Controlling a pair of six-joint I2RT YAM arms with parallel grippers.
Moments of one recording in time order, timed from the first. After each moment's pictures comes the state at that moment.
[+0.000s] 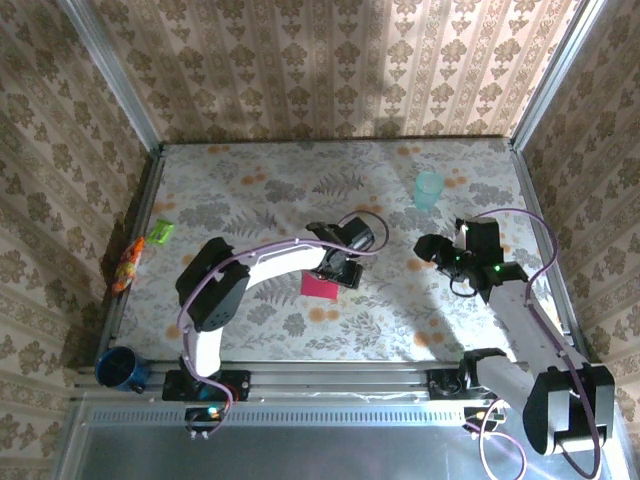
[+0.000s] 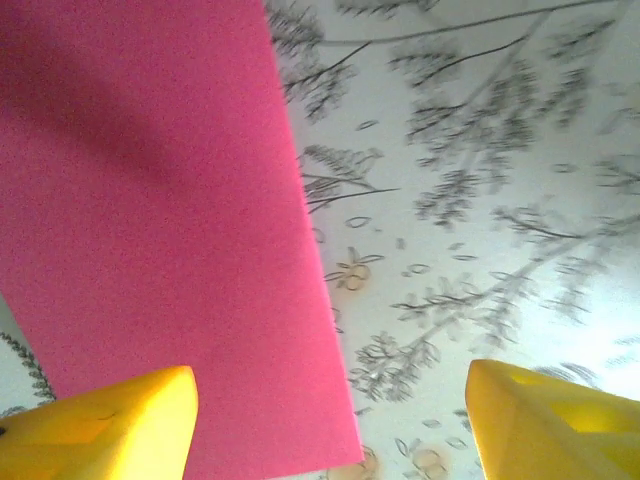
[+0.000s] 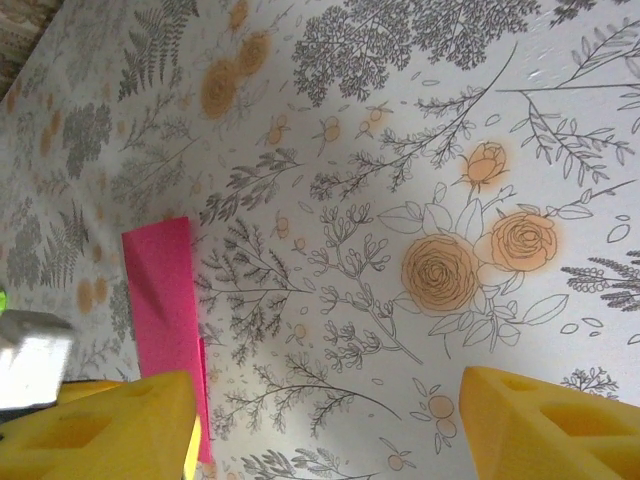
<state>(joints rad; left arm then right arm) -0.98 1.90 1.38 -0.77 -0.06 -0.56 0.04 1.02 0.62 -0.42 -0.33 0.64</state>
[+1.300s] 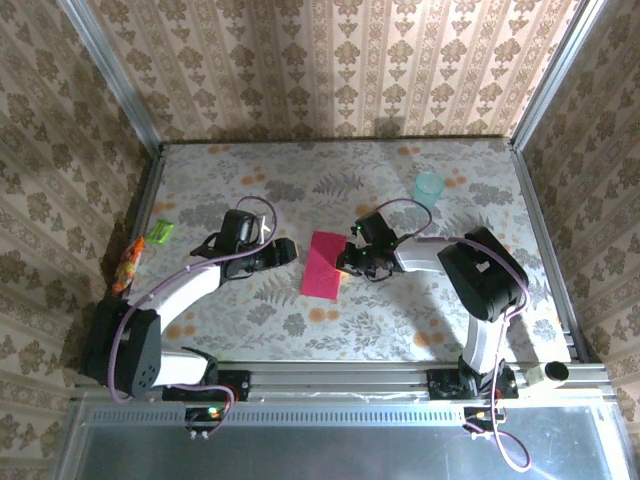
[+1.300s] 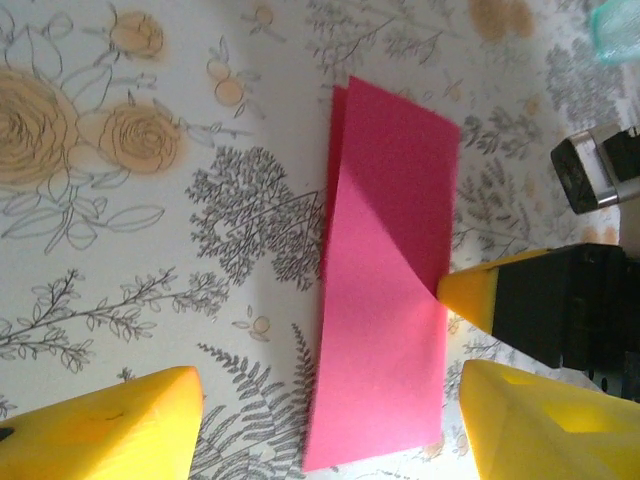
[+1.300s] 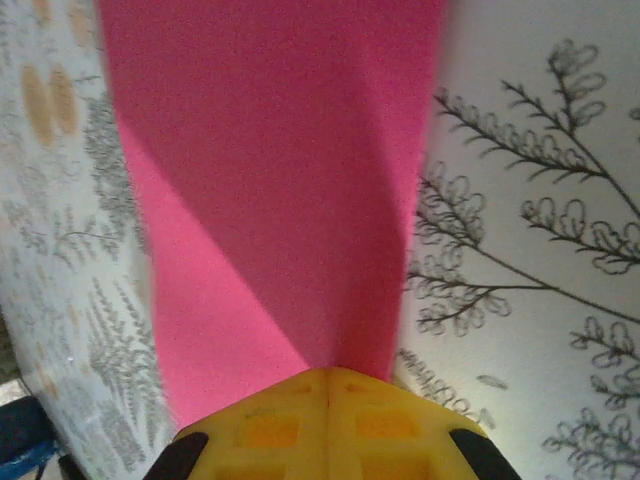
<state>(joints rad) -0.43 1.33 0.71 -0.26 0.36 -0.56 0.55 1.87 0.93 -0.01 -0.43 0.84</state>
